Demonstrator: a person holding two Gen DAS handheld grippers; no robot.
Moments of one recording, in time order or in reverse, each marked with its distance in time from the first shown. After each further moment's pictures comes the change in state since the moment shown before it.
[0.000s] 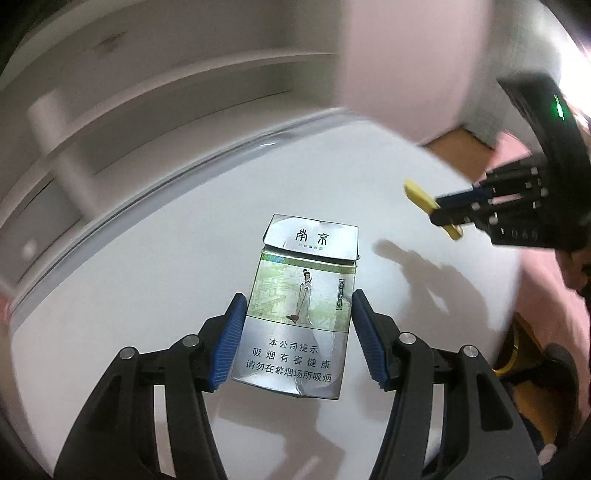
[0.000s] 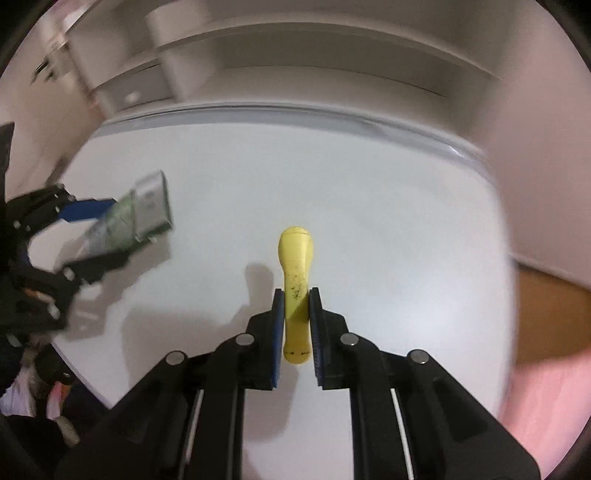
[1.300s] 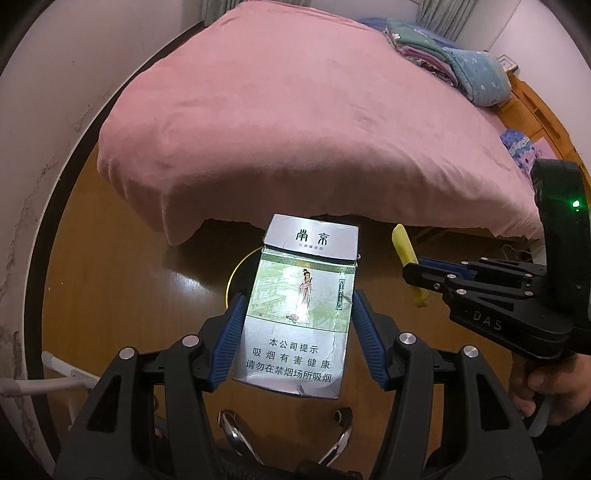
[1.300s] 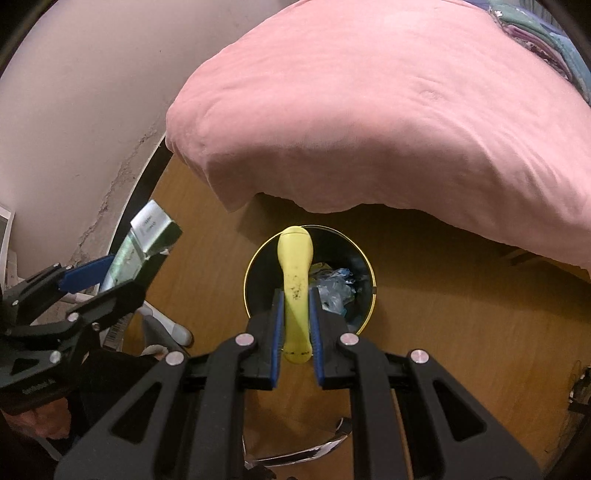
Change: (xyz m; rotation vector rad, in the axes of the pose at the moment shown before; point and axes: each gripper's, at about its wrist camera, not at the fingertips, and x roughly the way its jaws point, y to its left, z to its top) left arm 0.212 -0.562 -0.043 0.644 0.314 -0.593; right arm -0.079 -0.255 -0.543 1.303 -0.047 -0.335
